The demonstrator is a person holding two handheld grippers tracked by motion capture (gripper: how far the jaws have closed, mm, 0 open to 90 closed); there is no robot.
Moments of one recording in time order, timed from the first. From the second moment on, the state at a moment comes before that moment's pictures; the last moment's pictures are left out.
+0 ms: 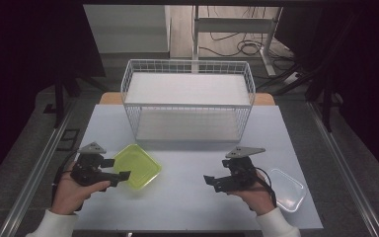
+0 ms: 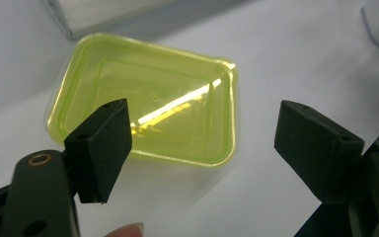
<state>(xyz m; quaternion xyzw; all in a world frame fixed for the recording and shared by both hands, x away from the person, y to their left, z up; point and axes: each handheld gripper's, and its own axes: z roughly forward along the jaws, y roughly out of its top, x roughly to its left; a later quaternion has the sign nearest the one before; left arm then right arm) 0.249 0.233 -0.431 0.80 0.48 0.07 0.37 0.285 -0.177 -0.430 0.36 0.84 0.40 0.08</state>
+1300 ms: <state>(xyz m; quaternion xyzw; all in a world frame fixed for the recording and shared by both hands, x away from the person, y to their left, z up) 0.245 0.217 -0.493 0.84 0.48 0.00 0.26 0.282 -0.171 -0.440 0.36 0.85 0.38 0.08</state>
